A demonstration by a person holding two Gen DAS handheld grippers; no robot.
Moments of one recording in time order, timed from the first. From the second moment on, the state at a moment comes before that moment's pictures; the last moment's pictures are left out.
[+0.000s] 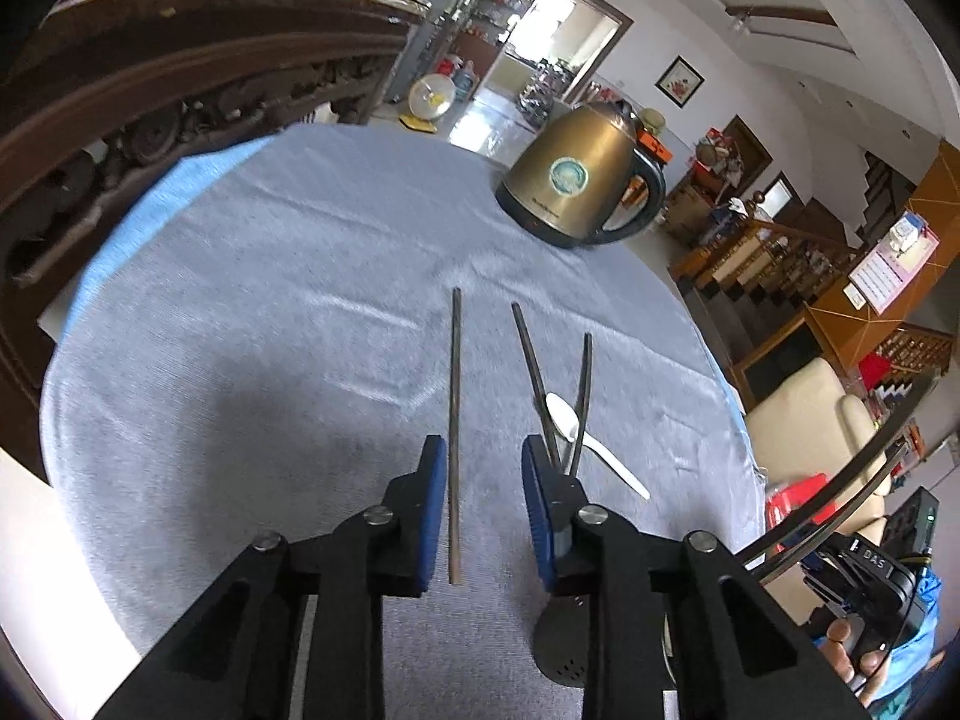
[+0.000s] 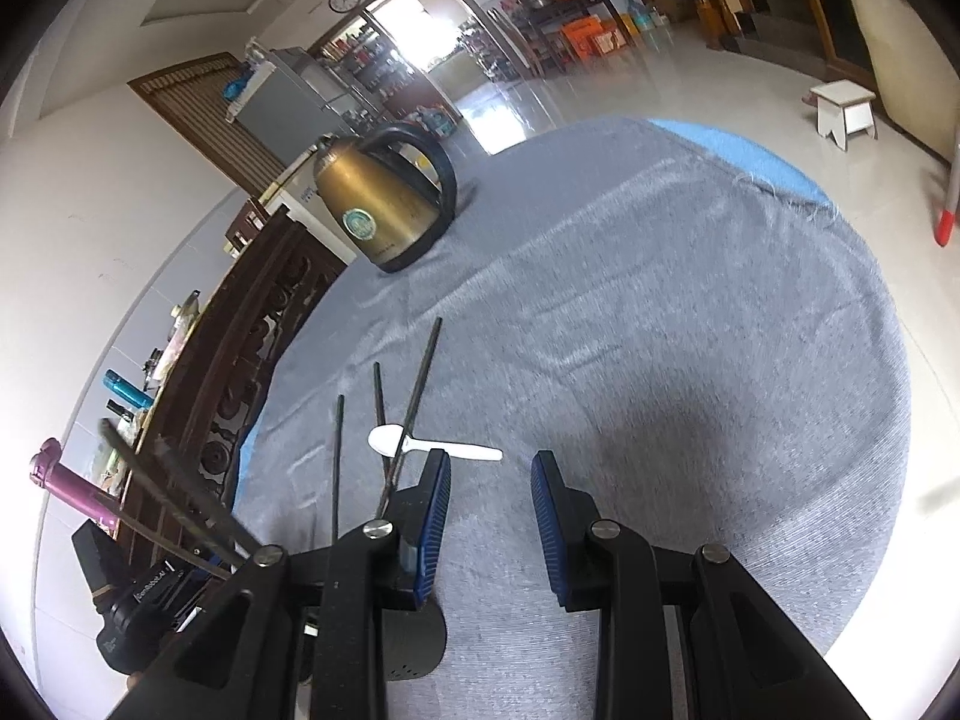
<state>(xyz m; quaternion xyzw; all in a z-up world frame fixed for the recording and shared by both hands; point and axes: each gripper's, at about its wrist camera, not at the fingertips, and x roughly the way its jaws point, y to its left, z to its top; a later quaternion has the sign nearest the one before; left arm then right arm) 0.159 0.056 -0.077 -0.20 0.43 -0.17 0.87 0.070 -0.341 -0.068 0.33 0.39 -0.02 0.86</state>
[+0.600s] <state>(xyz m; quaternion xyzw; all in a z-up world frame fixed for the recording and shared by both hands) 0.227 -0.009 -0.118 -0.17 0.47 -0.24 0.83 0.100 -0.354 -0.116 0.36 0.44 -0.03 0.83</state>
